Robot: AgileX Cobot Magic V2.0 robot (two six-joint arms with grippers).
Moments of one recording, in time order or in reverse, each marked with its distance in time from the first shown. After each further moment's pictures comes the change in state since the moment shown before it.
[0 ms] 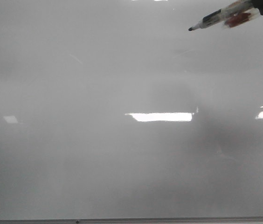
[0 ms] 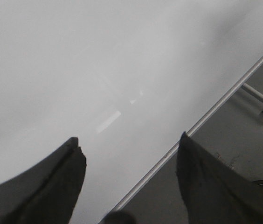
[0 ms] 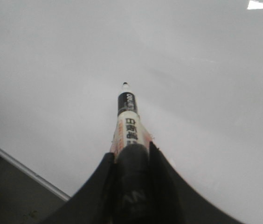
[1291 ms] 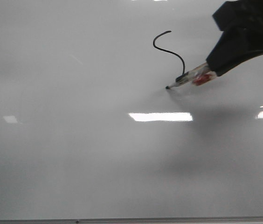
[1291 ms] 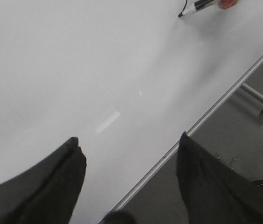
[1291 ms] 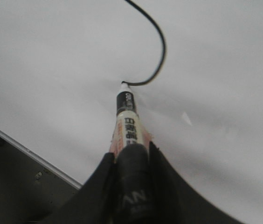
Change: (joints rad) left arm 0.000 0.000 0.001 -0.002 -0.002 0.000; right arm 0.059 0.330 -0.058 0.009 -0.051 -0.004
